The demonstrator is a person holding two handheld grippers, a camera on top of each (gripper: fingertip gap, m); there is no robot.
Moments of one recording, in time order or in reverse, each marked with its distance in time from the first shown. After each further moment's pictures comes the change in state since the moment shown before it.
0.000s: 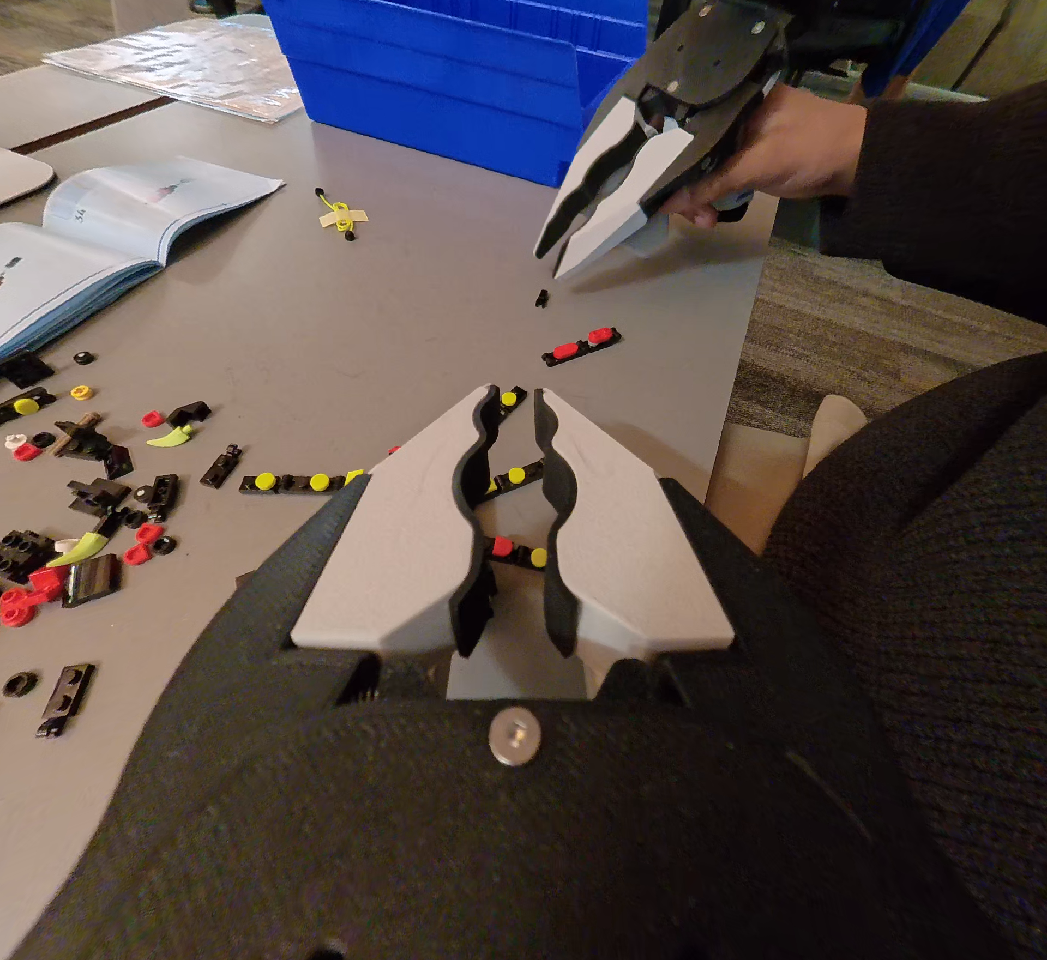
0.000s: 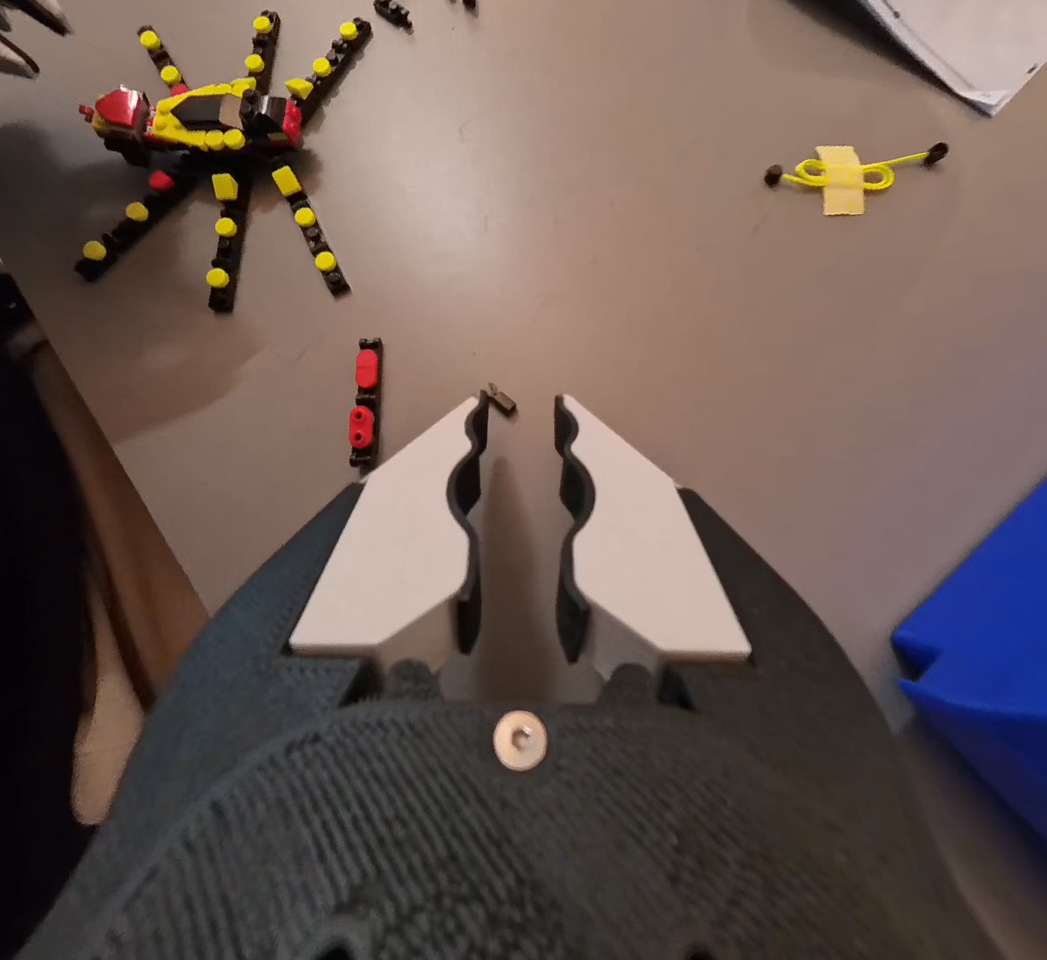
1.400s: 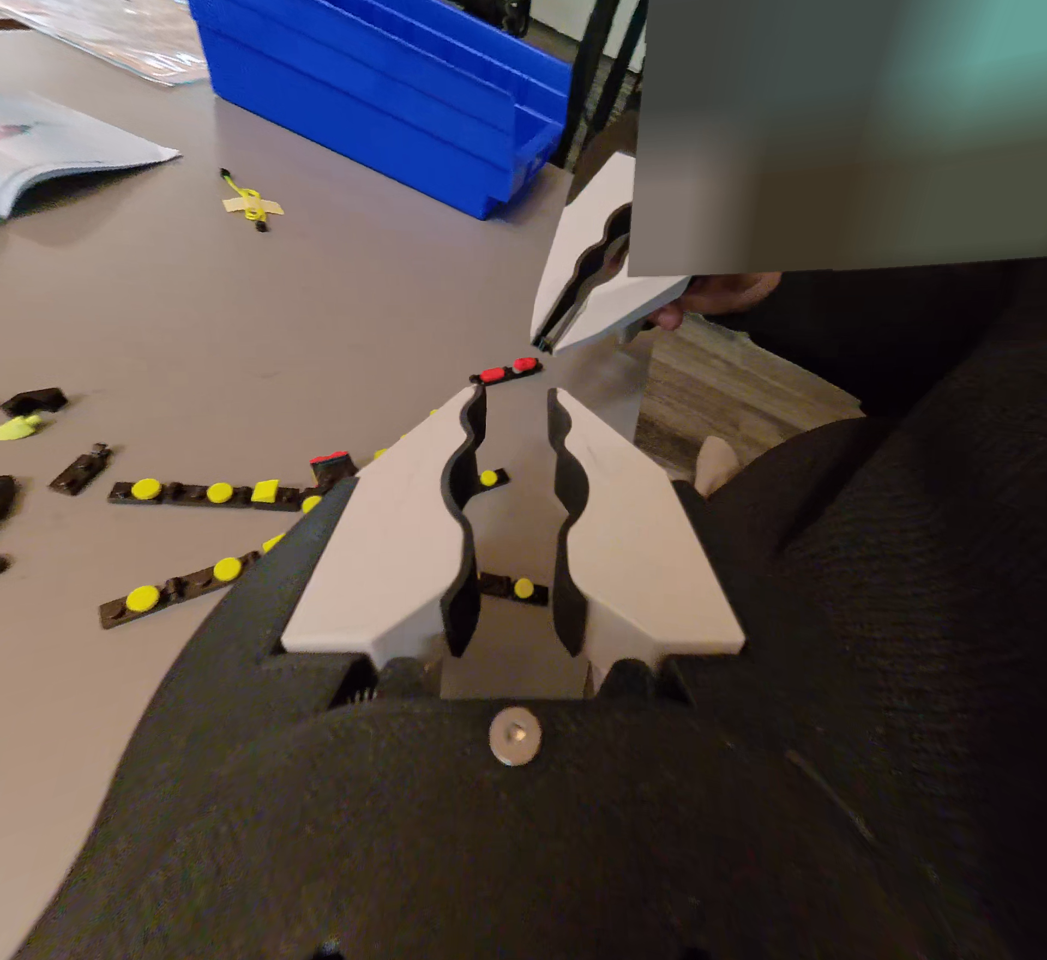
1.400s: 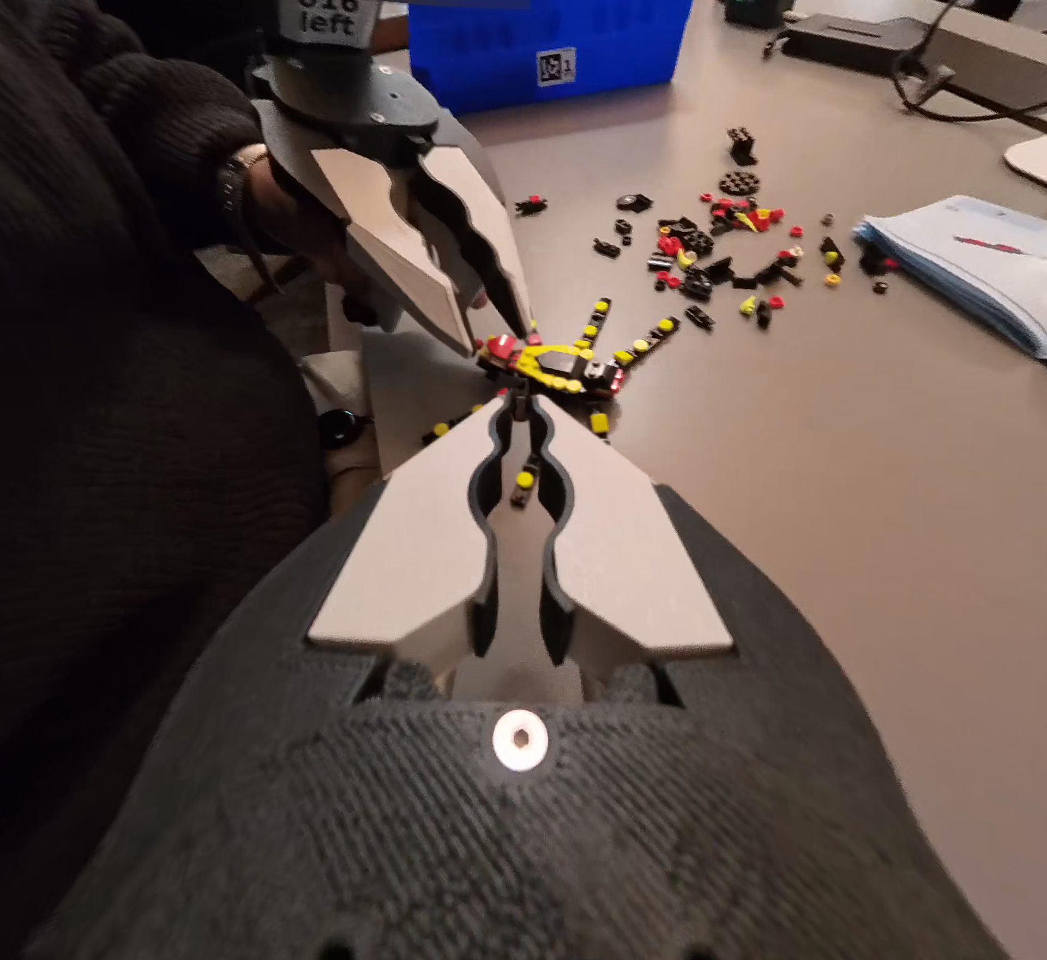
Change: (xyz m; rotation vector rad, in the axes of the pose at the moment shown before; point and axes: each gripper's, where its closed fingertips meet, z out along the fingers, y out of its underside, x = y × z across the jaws) left arm 0.016 -0.009 -0.003 0.064 0.187 -0.196; right arm -0.123 -0.082 -0.008 0.341 -0.344 -0.165
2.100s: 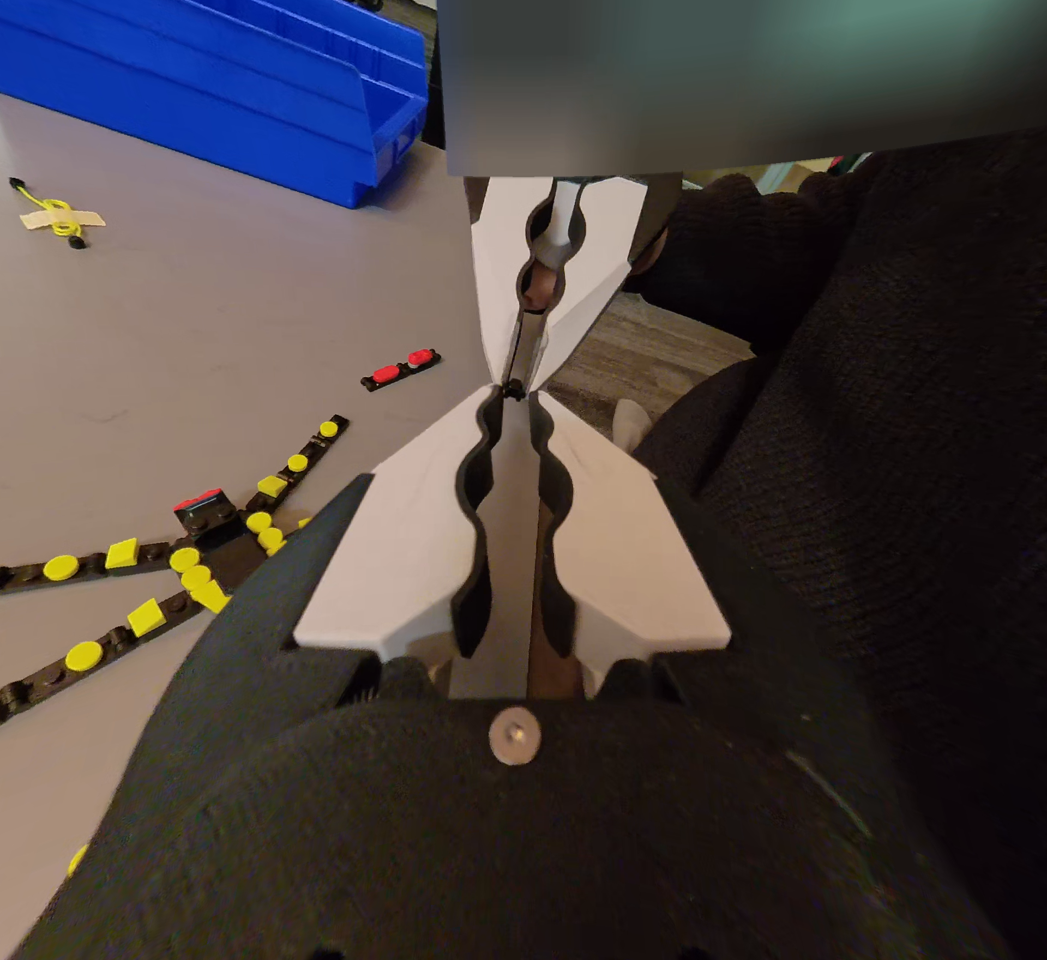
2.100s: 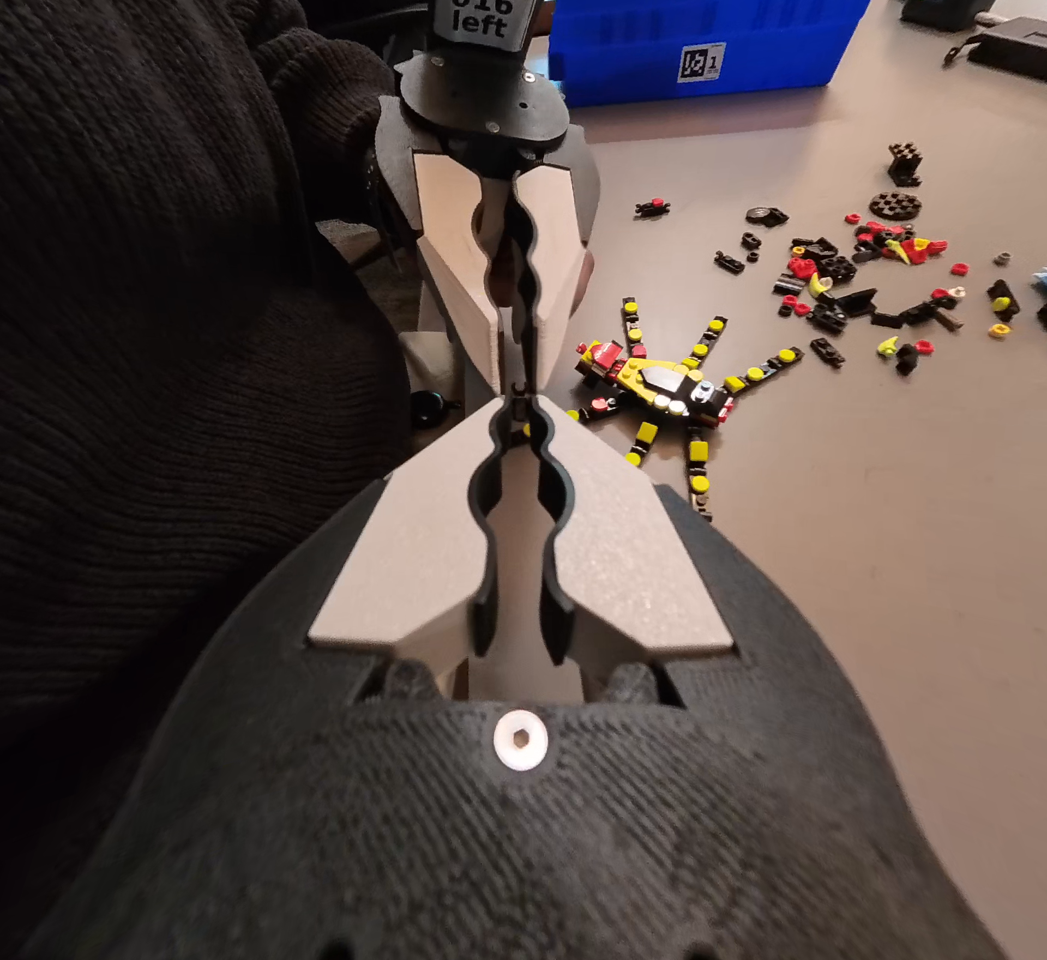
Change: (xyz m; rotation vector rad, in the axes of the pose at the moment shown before) left arm 0.041 0.010 0.003 -0.035 0.215 0.068; right arm -0.041 0.001 0.004 -0.015 -0.200 -0.066
